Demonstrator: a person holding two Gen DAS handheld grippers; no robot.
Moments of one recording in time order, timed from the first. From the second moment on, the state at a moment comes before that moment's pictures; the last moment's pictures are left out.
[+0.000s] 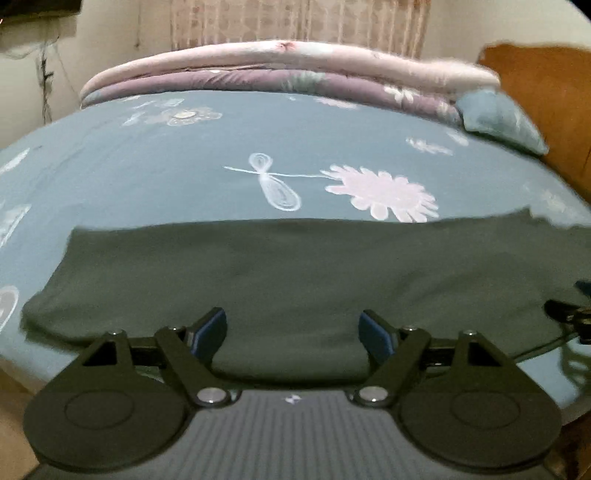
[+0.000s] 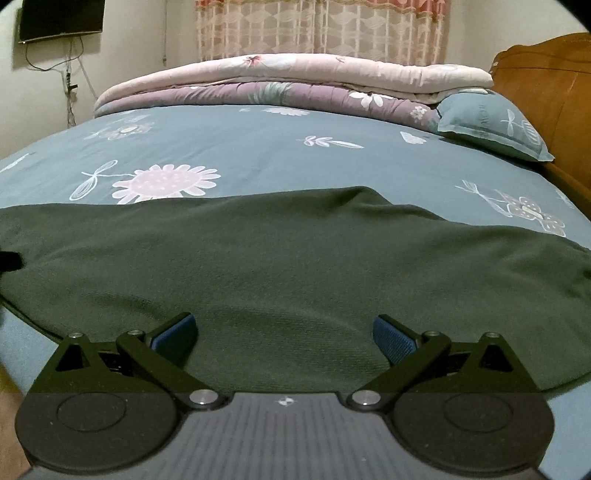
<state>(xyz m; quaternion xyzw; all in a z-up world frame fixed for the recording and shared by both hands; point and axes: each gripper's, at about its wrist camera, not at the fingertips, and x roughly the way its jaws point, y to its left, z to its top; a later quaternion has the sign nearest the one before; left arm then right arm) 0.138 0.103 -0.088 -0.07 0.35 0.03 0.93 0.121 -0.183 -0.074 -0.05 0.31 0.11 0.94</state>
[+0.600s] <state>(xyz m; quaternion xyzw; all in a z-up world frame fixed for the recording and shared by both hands) 0.166 0.191 -0.096 -0.11 0.30 0.15 0.94 0.122 -0.177 -0.072 -0.05 0.32 0.09 0.94</state>
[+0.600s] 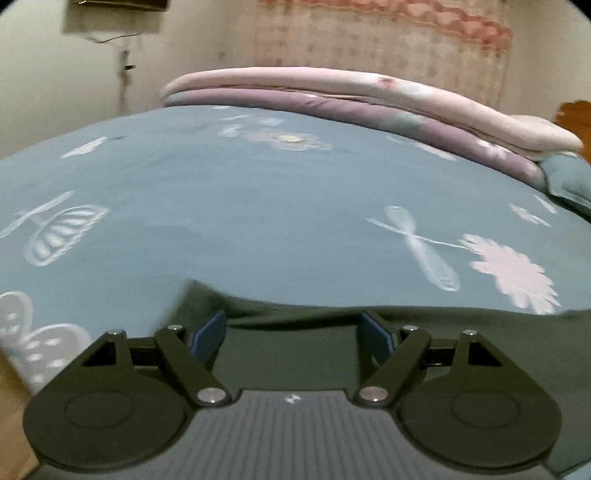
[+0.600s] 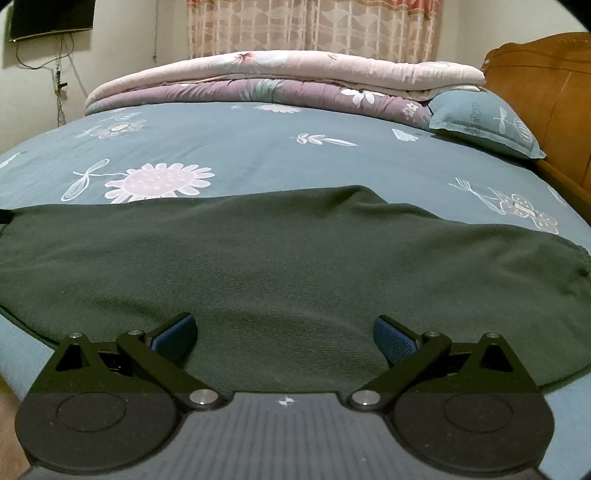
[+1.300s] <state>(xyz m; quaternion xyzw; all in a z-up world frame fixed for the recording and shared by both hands) 0.121 0.172 -0.070 -0.10 0.30 0.08 0.95 0.124 -0.167 -0.057 -0.06 0.32 0.11 0.94</state>
